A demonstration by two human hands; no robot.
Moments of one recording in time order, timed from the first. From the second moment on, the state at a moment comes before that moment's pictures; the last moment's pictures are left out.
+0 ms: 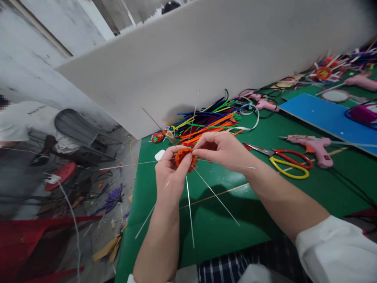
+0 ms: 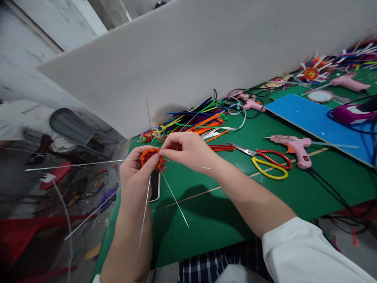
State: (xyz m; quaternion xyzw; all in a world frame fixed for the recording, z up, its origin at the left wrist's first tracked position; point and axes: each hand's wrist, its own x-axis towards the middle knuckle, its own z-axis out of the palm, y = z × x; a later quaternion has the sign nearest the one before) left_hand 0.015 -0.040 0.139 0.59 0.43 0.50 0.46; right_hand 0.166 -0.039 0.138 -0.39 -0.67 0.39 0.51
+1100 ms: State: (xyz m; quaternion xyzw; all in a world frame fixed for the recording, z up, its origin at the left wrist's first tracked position) left_hand 0.015 -0.040 0.139 0.61 0.45 0.50 0.43; right_hand 0.189 -0.041 0.148 -0.38 -0.80 0.30 0.36
